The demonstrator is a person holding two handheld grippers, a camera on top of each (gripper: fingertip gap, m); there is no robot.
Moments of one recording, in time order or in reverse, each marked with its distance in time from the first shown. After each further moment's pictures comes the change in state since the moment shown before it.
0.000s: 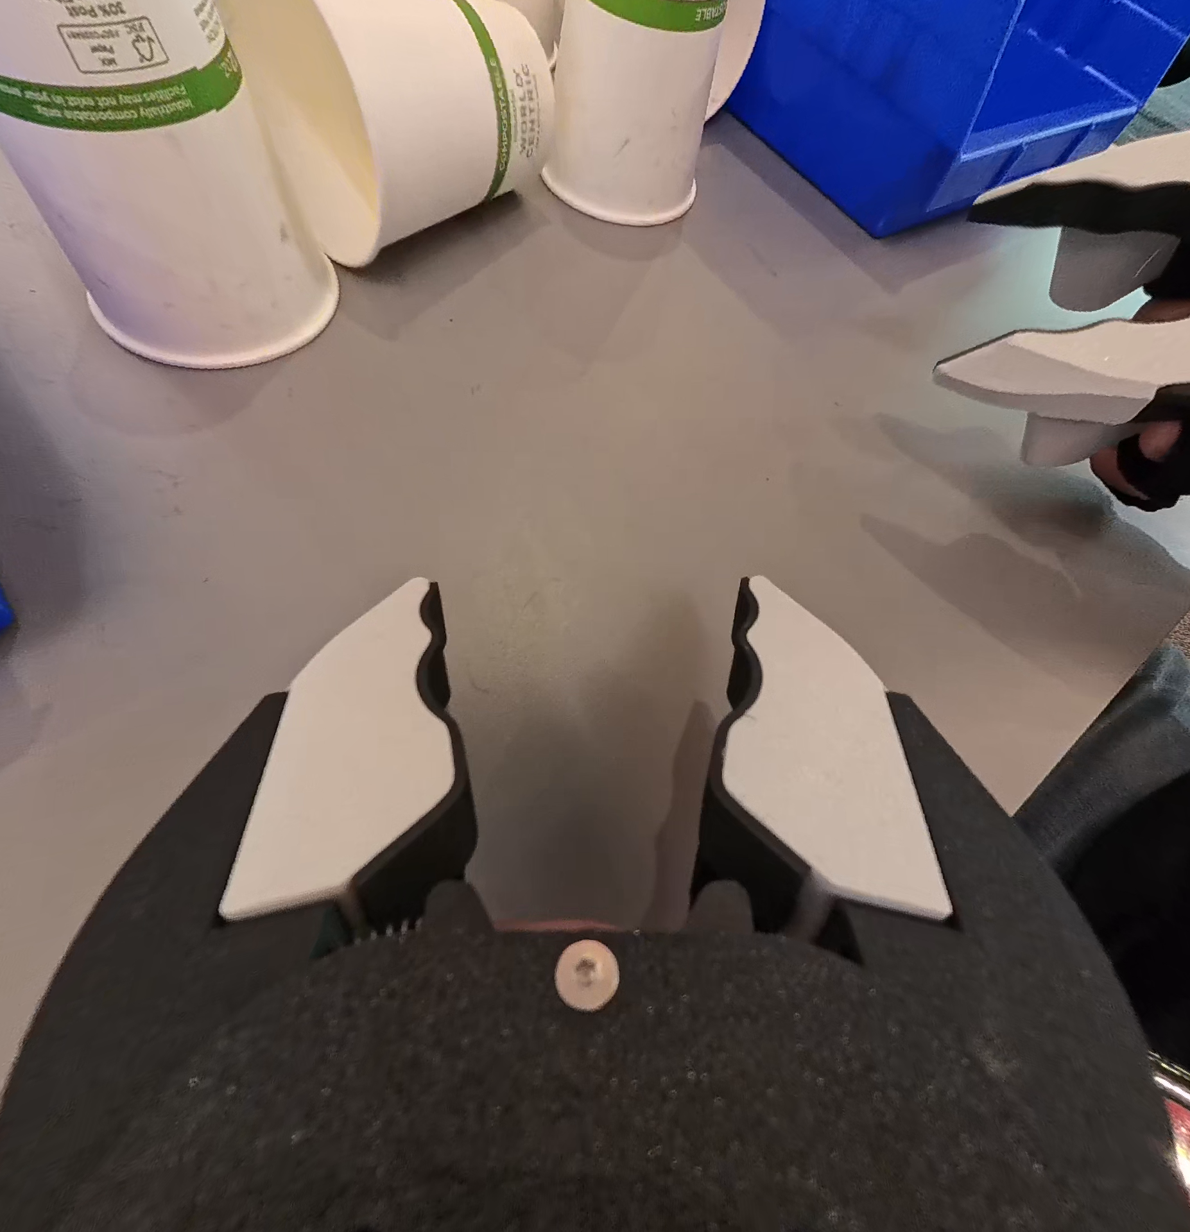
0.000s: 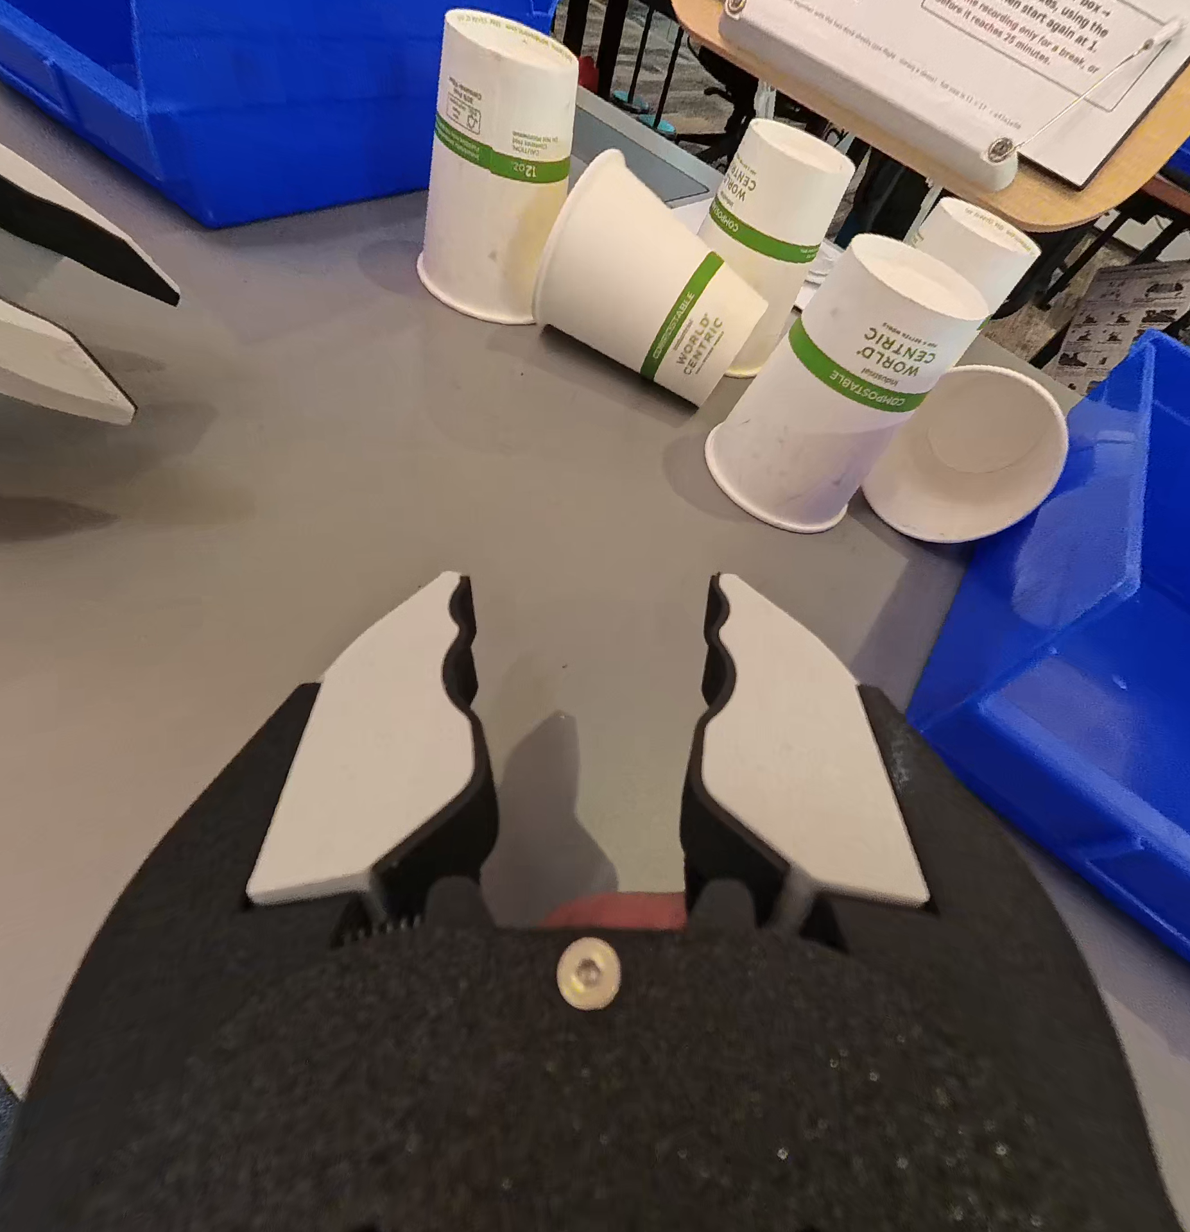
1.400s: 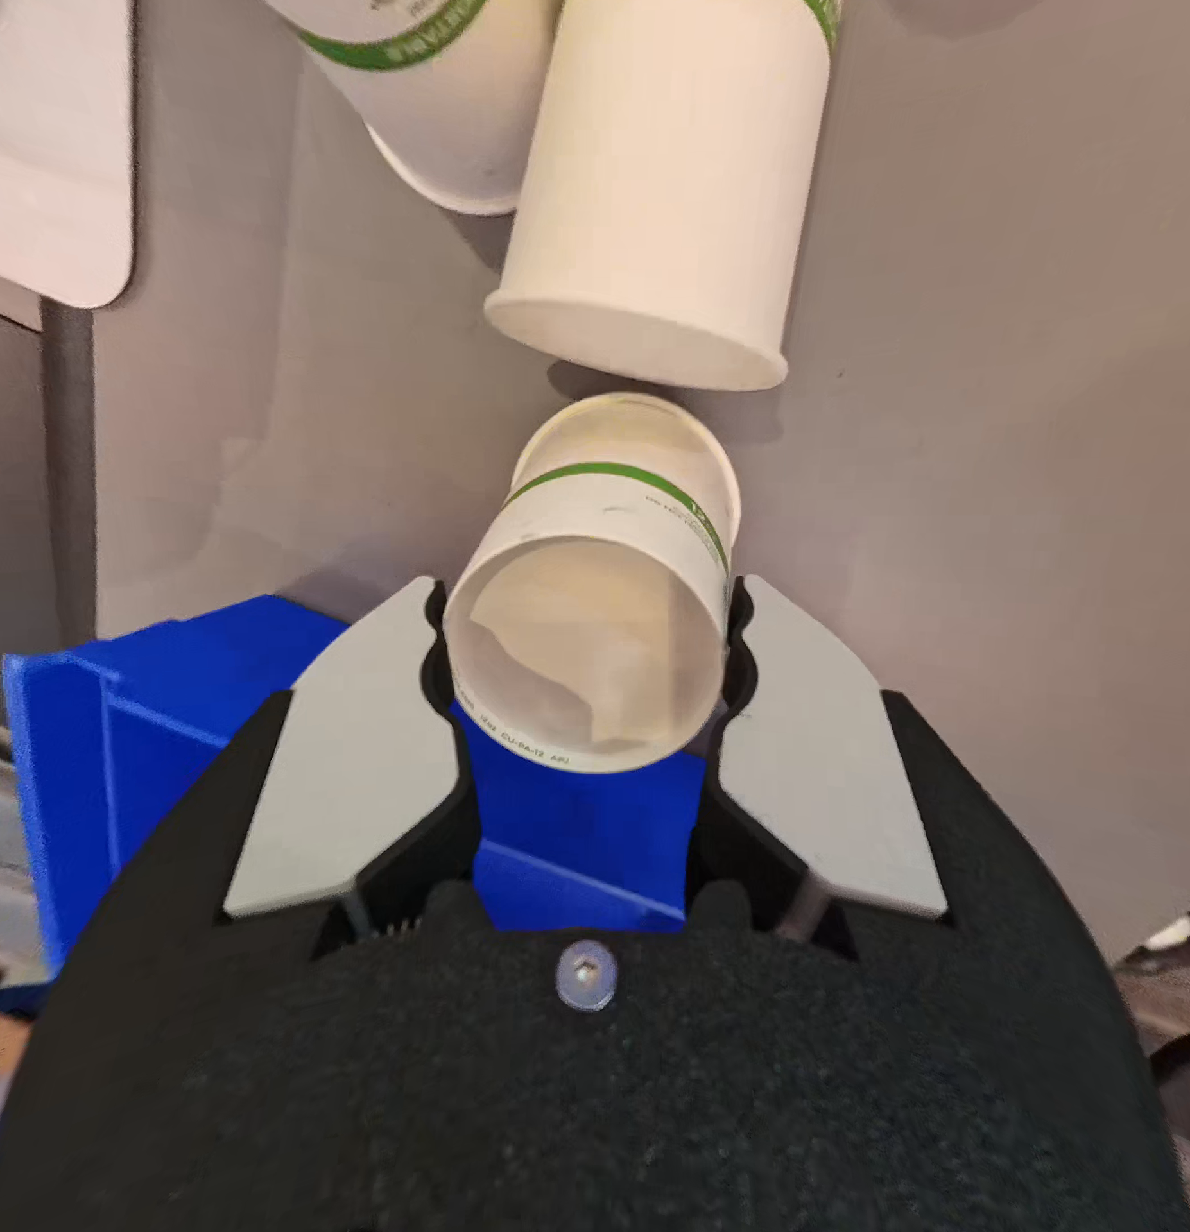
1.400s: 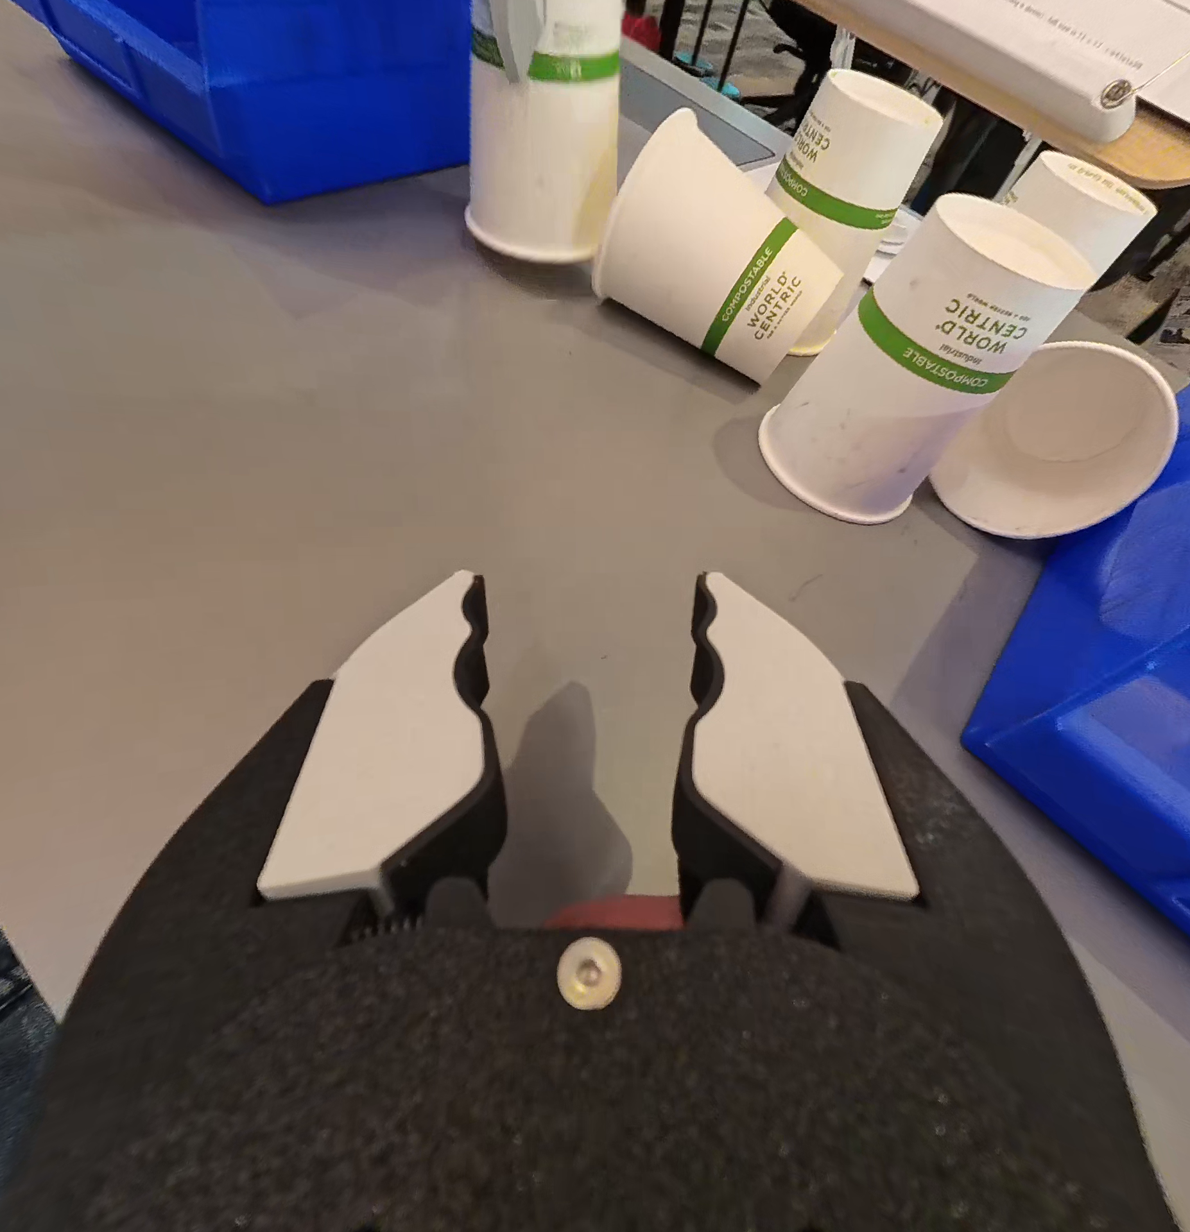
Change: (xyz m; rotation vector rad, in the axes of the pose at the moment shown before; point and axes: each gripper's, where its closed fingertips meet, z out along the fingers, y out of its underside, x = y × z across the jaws) left arm -0.145 -0.131 0.072 -0.779 0.070 0.634; right arm -0.012 0.006 0.003 -0.031 -0.086 0.014
